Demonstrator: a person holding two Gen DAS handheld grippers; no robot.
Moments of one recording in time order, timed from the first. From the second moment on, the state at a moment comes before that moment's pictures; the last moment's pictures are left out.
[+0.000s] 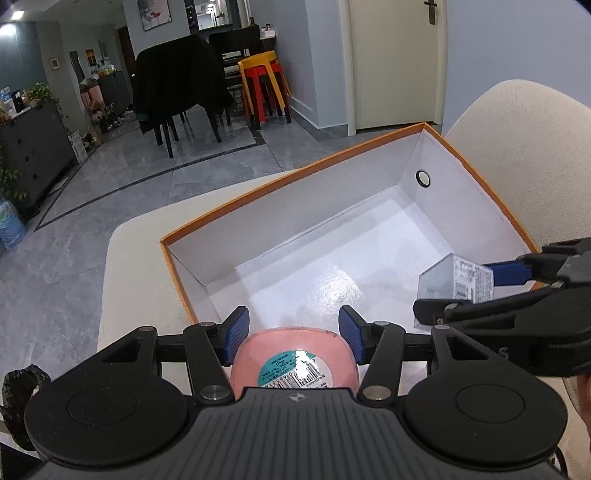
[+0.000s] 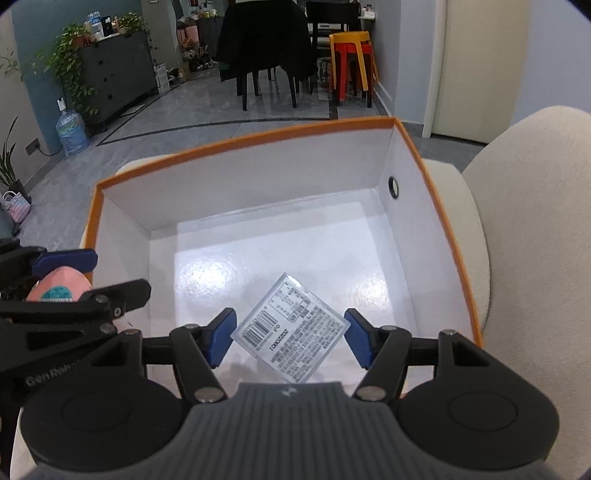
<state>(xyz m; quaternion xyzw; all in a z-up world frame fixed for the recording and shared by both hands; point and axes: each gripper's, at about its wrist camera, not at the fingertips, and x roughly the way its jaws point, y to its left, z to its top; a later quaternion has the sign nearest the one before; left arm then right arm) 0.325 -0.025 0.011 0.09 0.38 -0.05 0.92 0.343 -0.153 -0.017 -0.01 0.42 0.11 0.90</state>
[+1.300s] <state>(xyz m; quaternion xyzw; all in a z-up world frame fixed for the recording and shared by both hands) 0.308 -0.015 0.008 0.13 0.39 -0.02 0.91 0.338 -0.123 -0.051 -0.06 0.43 0.17 0.88</state>
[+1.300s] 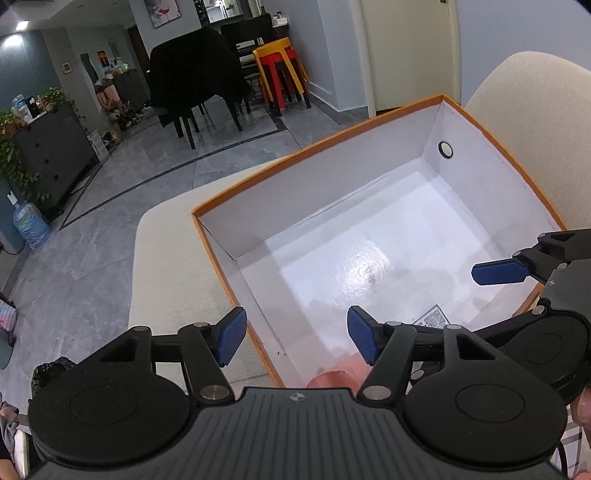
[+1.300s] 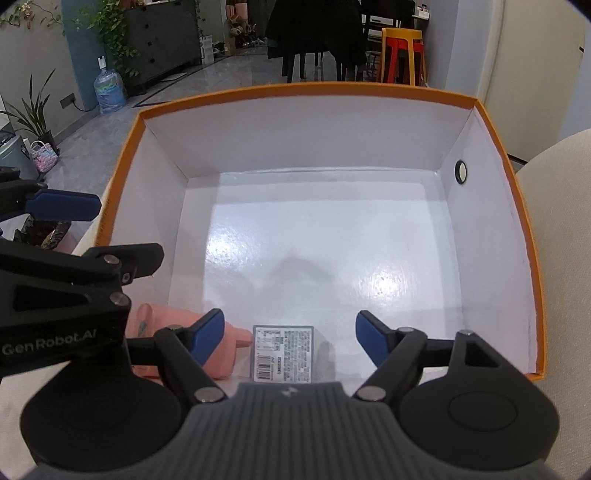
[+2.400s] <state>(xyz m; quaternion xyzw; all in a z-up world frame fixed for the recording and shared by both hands) 0.166 0.044 0.021 0.05 0.40 0.00 0.92 0.250 -0.122 0.010 -0.05 0.40 0.18 0.90</state>
